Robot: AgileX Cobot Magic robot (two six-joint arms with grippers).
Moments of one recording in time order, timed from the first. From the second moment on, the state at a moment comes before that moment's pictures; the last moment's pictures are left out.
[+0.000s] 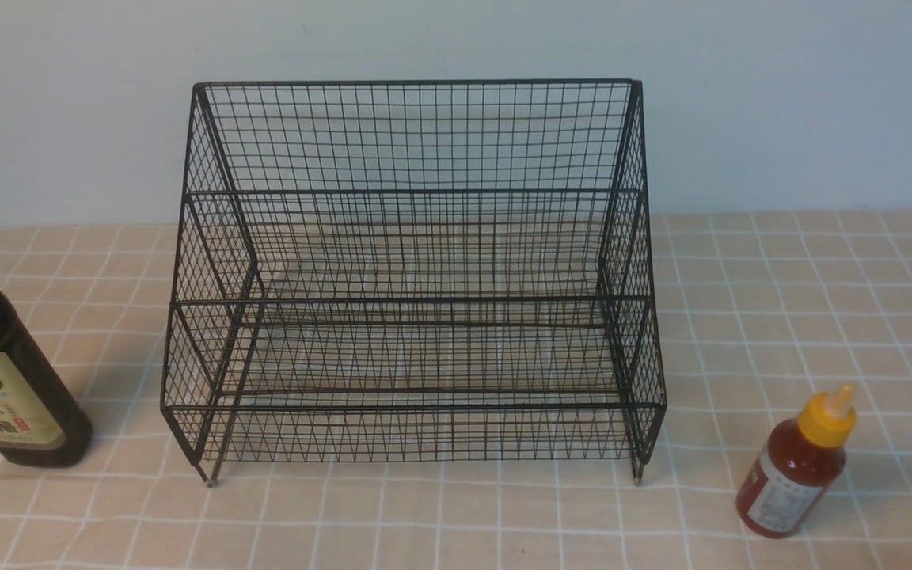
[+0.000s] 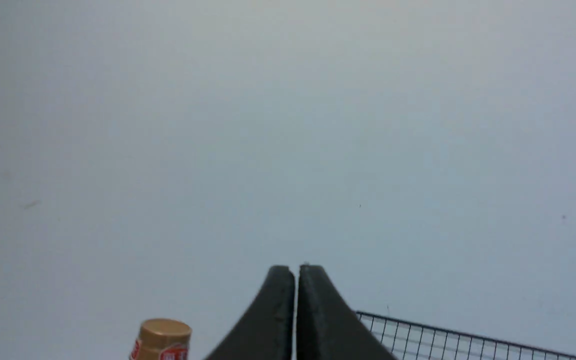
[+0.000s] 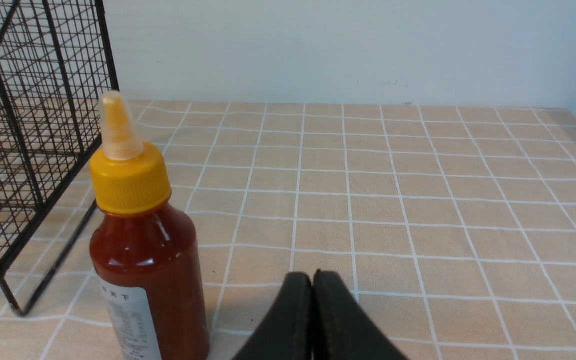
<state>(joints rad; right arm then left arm) 0.02 -0.01 0.02 -0.10 0.37 0.12 -0.06 0.08 -0.02 -0.32 -0.42 0.12</state>
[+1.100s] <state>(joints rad) 0.02 -0.01 0.02 -0.10 0.37 0.12 -0.06 1.02 -0.49 -0.96 -0.70 0.80</state>
